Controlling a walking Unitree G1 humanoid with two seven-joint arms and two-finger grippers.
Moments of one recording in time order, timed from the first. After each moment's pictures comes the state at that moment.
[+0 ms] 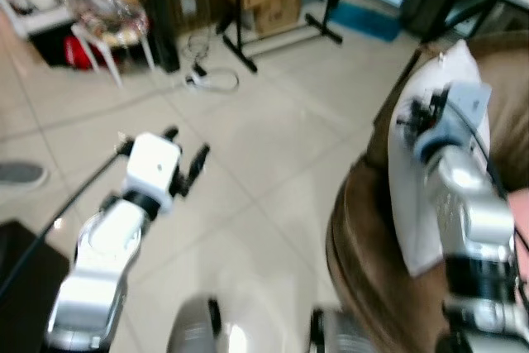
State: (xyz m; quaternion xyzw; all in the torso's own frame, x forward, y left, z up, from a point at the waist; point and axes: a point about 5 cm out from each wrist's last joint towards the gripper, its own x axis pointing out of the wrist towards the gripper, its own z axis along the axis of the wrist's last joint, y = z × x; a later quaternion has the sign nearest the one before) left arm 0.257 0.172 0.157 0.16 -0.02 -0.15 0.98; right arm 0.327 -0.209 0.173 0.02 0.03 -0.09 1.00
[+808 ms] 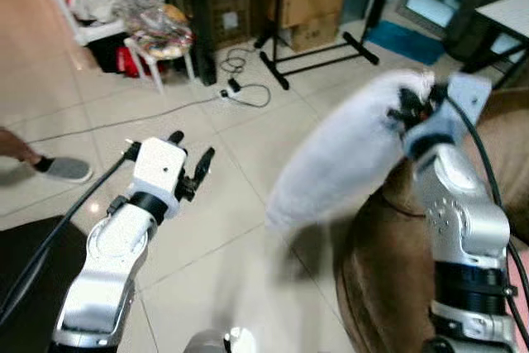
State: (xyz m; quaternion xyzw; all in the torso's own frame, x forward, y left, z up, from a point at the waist) left arm 0.259 0.171 0.154 0.14 -0.02 -0.14 0.98; right arm 0.319 -0.178 0.204 0.10 -0.04 -0.03 0.99
